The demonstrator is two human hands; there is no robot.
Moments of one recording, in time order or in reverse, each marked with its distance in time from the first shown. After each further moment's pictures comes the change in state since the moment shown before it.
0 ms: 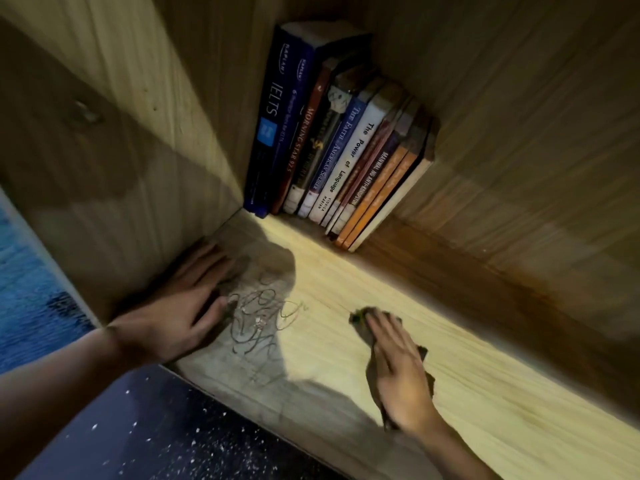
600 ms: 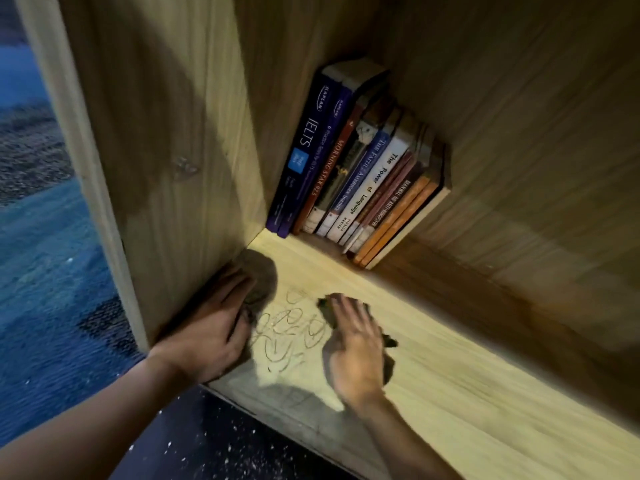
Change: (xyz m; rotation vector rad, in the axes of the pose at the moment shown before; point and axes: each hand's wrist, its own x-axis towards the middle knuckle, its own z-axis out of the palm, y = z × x) left_hand -0.005 0.006 -0.001 -0.248 -0.047 -0.134; right_hand 0.046 -0.109 0.039 -0.079 -0.020 0.082
